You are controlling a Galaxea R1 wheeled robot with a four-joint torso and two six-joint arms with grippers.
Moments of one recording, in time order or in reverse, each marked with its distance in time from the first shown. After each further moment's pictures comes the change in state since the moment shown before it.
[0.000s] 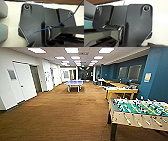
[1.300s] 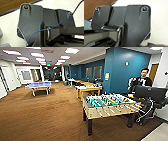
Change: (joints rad) left arm -0.005 0.002 0.001 0.000 0.001 0.000; right arm 0.004 -0.003 -0.002 0.005 0.005 0.001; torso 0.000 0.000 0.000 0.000
